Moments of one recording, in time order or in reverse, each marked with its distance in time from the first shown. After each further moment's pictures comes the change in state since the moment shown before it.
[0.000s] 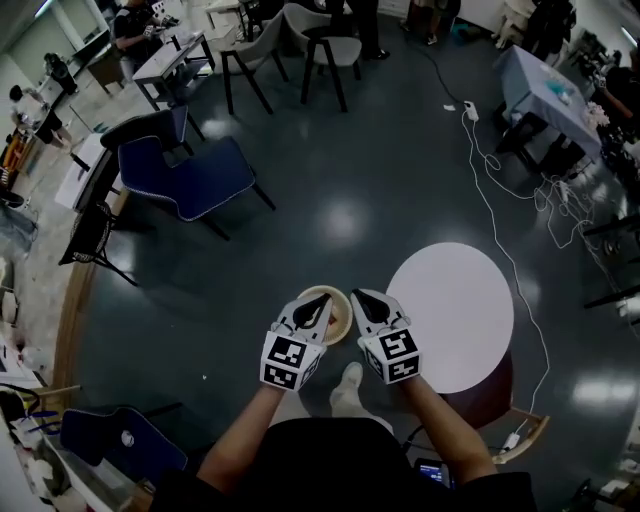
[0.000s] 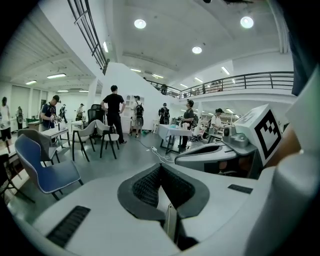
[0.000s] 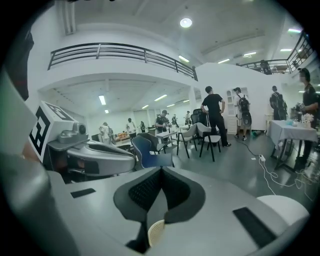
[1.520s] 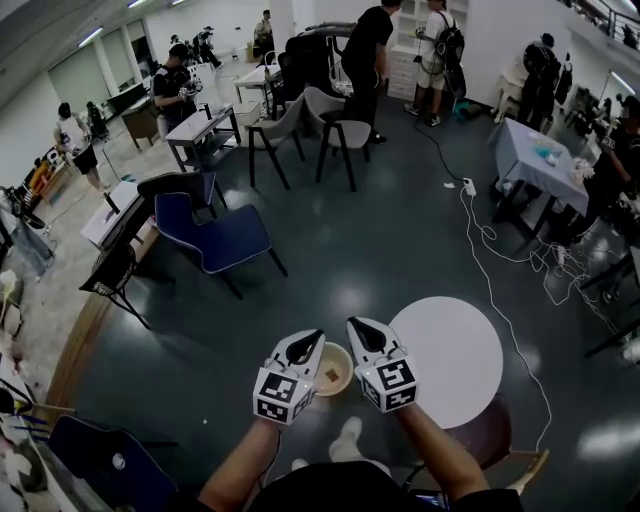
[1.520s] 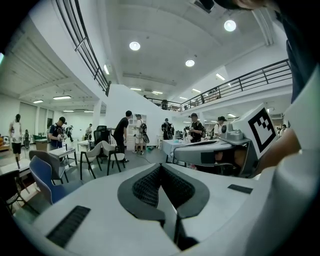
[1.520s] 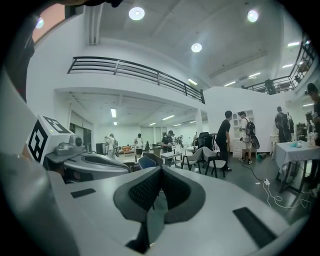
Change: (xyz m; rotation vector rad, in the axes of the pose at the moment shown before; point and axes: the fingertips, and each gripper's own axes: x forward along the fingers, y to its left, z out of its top) left arm -0.125 -0.061 0.073 0.080 -0.194 0.083; right arm -0.108 0.077 0.099 -0.117 -0.237 0.037
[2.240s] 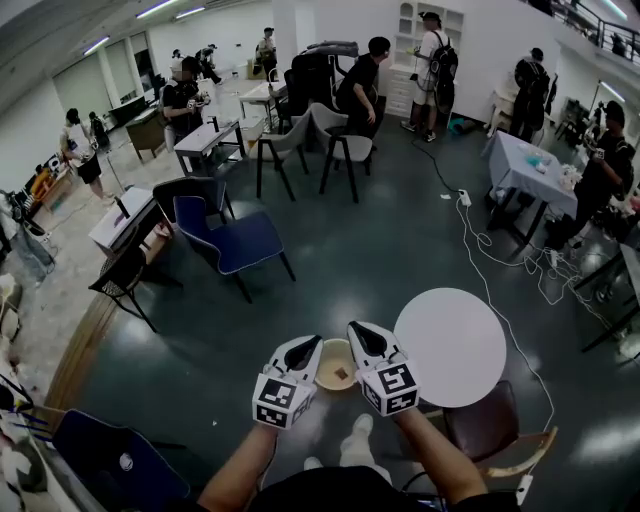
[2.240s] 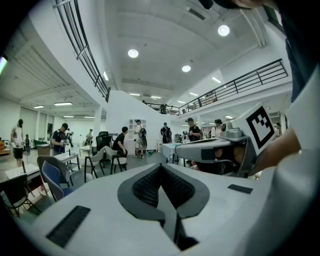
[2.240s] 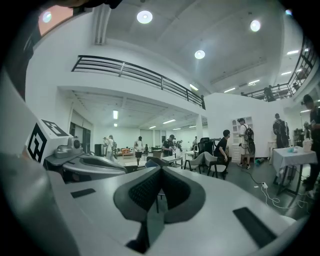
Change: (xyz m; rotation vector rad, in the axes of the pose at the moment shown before) left arm -0.168 0.001 -0.005 0.031 -0.052 -0.006; right arm -0.049 0.155 0.021 -0.031 -0.044 -0.032
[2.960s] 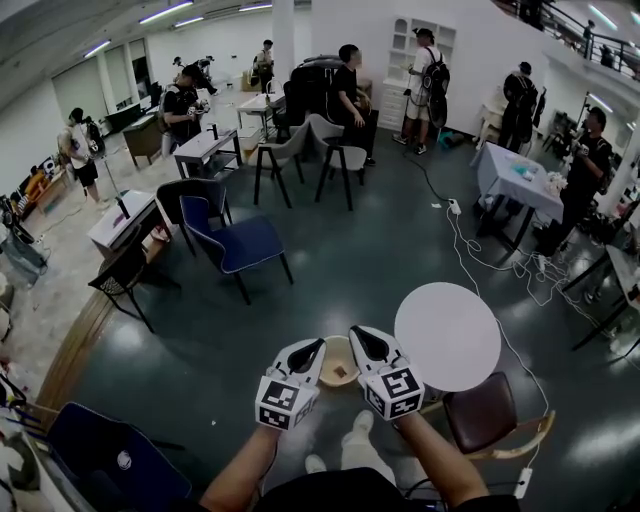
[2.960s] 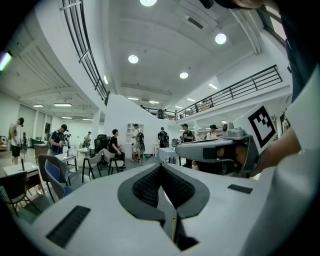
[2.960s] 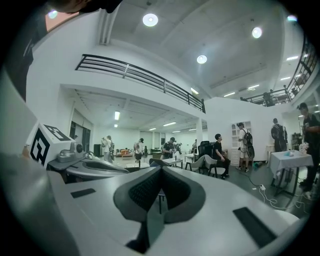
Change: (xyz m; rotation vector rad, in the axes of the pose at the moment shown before) left arm -0.115 -0.017 -0.017 -0.013 -0.057 -0.036; right arm -0.054 0.112 0.001 -0.025 -0.026 -0.021
